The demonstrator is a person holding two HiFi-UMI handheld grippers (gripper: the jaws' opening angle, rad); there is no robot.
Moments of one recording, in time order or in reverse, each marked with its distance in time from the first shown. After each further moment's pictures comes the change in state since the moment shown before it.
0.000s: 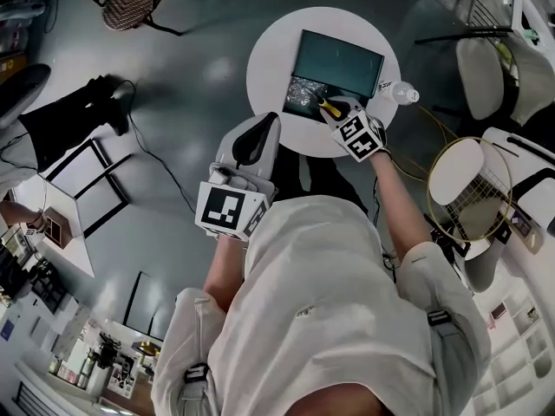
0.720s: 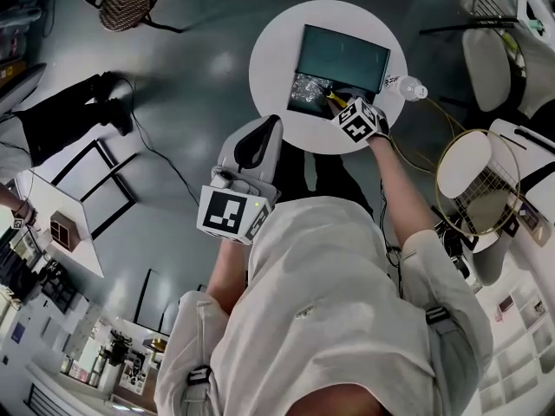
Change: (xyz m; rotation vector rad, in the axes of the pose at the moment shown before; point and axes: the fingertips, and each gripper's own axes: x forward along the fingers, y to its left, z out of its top) left arm 0.007 0.008 -0.010 -0.017 0.040 -0.018; right arm 0.053 -0.026 -0.053 0.011 0.183 -0.040
